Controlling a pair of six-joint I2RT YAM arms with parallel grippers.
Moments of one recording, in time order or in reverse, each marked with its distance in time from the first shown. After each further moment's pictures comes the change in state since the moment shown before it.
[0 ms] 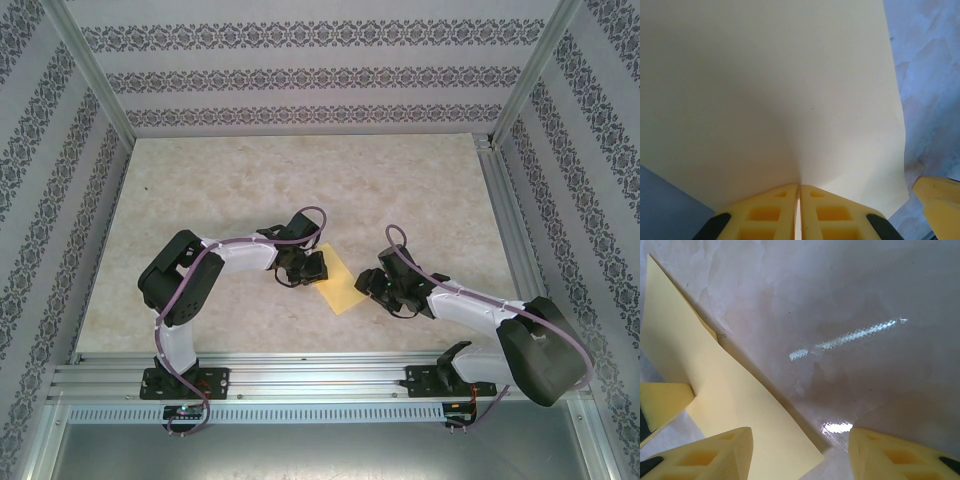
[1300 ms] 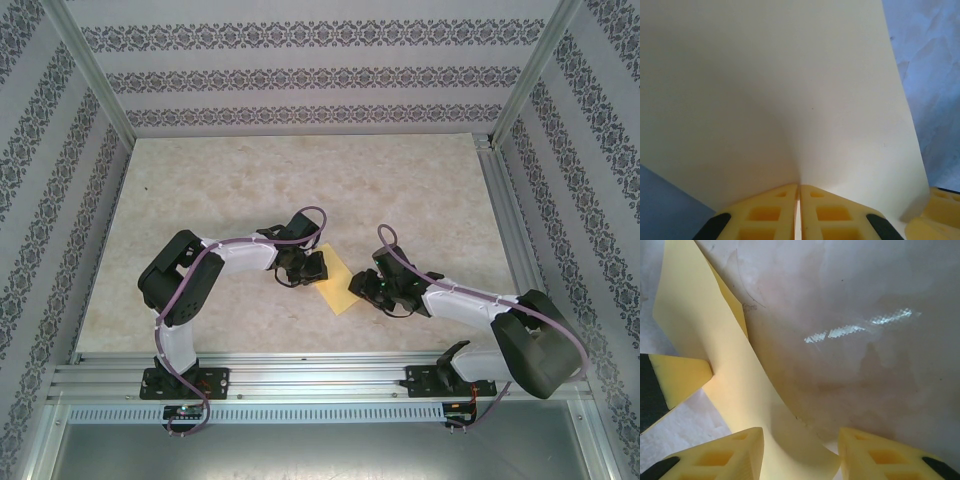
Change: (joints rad) left arm 0.000 0.000 0.000 0.000 0.000 0.003; right arm 0.029 0.041 0.020 0.044 -0.065 -0.018
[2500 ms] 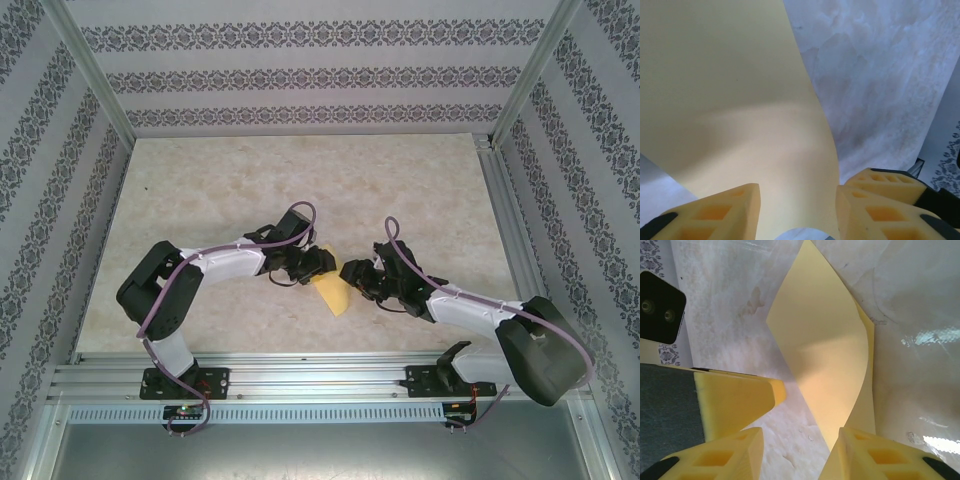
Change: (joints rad) left arm 0.000 -0.138 -0.088 0.138 0.090 -0.169; right arm -0.009 -0.035 -0.055 0.303 -0.129 0.084
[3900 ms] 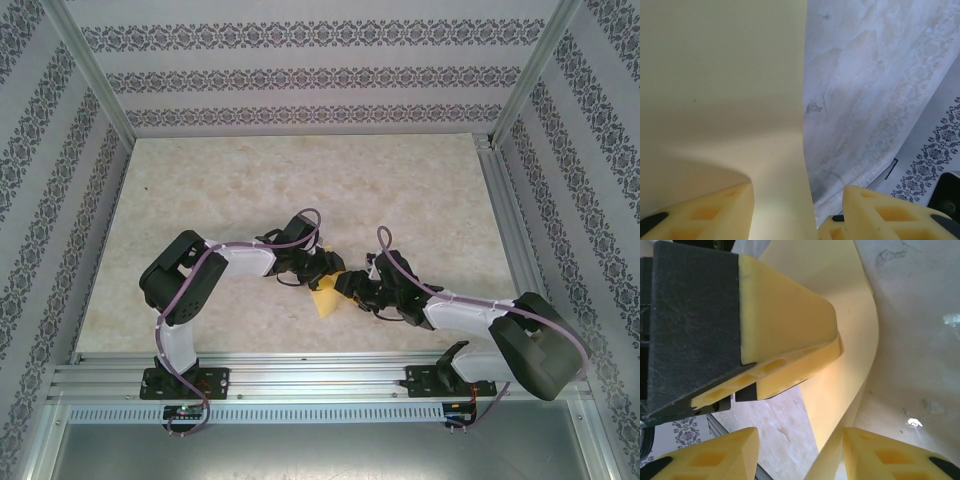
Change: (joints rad) left arm -0.001 0.148 0.010 0.156 0.110 -0.150; right arm 0.068 0.029 -0.061 0.097 -0.045 0.027
